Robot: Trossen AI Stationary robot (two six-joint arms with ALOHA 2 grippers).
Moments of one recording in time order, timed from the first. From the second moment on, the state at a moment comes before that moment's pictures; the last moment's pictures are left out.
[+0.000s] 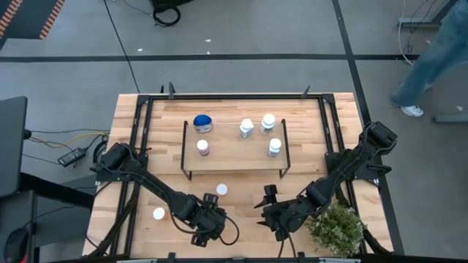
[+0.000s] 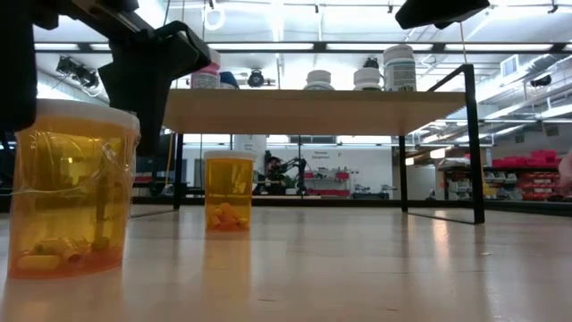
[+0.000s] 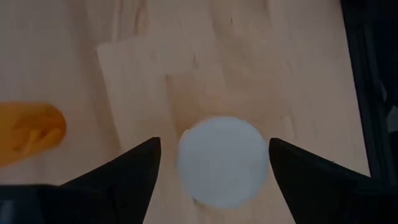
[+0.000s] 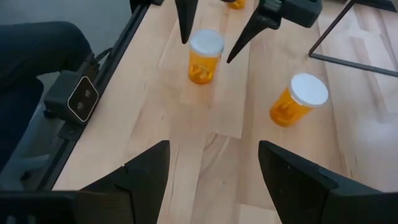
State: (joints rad) left arm -0.60 1.93 1.43 -0.72 -0.09 -0.35; right arm 0.69 1.64 1.07 -0.20 0.45 0.27
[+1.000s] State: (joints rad) left arm -0.57 1.93 1.55 -0.87 -0.07 -0.35; right arm 0.68 1.64 1.07 -0.20 0.44 0.27
